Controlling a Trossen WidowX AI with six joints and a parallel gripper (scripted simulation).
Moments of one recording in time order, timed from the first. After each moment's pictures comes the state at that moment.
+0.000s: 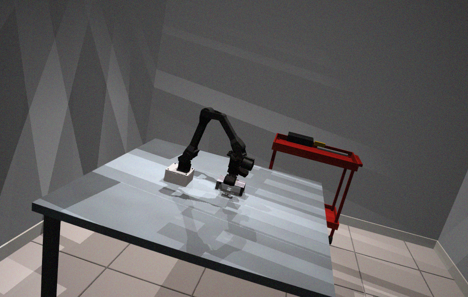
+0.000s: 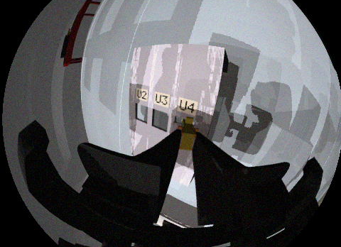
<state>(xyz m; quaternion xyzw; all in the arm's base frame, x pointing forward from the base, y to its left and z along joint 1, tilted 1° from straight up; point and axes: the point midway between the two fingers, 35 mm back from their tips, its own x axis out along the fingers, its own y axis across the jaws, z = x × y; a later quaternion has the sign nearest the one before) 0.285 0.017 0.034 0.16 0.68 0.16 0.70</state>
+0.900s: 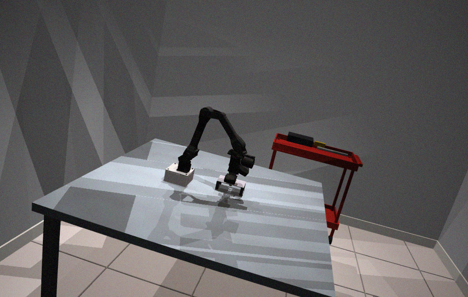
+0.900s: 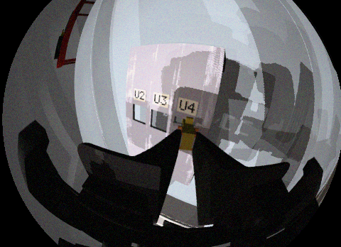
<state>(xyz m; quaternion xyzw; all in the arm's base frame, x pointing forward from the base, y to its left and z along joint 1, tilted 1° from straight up) 0.285 0.020 0.035 0.14 0.68 0.14 0.71</state>
